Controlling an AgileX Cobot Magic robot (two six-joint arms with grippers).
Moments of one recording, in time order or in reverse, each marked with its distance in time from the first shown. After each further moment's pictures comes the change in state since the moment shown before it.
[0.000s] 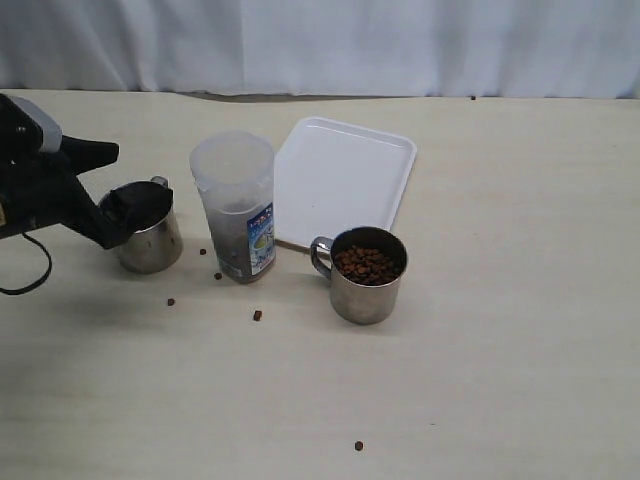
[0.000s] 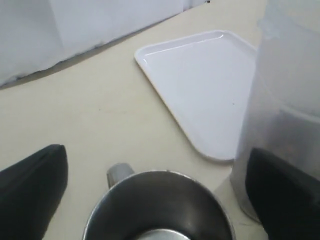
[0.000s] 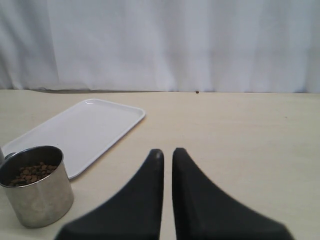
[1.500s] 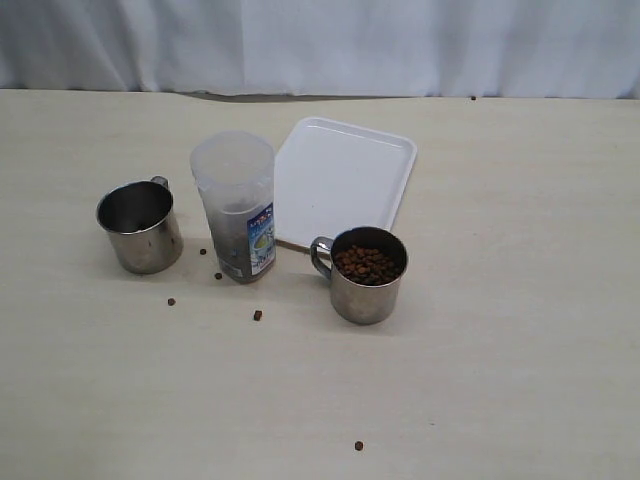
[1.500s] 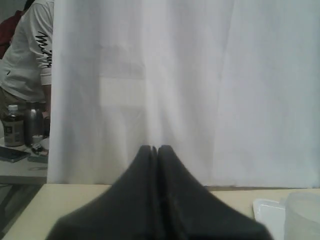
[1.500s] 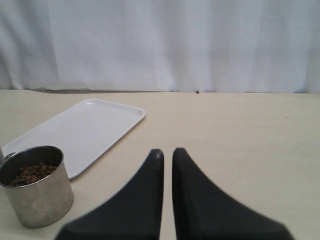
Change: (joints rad) left arm 0.000 -1.467 0.623 -0.688 0.466 -0.011; right arm 0.000 0.000 0.000 0.000 0.000 0.000
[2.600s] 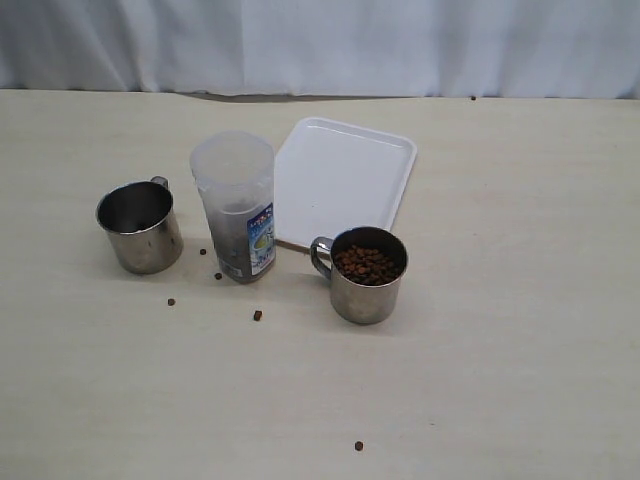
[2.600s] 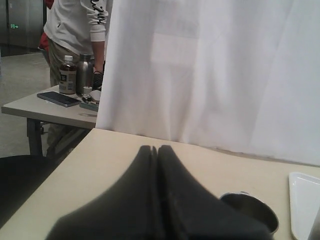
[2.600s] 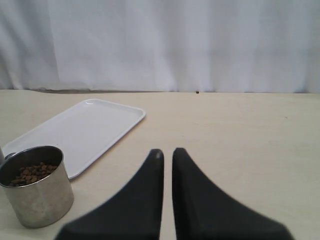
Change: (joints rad) left arm 0.000 -0.390 0.010 -0.065 0.540 -0.016; right arm 0.000 0.000 0.000 0.000 0.000 0.000
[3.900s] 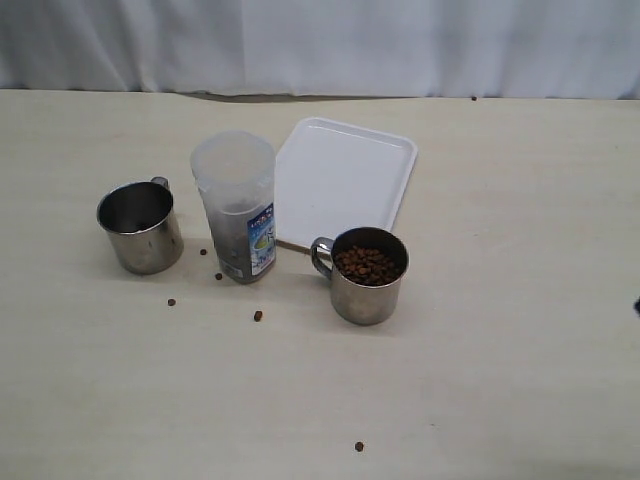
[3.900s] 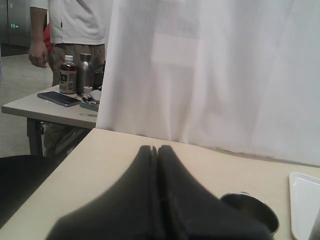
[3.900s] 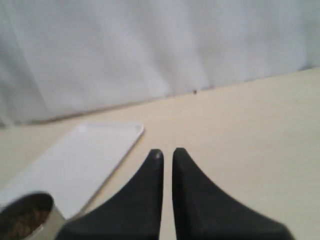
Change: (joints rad) left arm 0.000 0.000 0.000 0.000 0.000 -0.002; right arm 0.000 0.627 0.000 0.096 -0.607 0.121
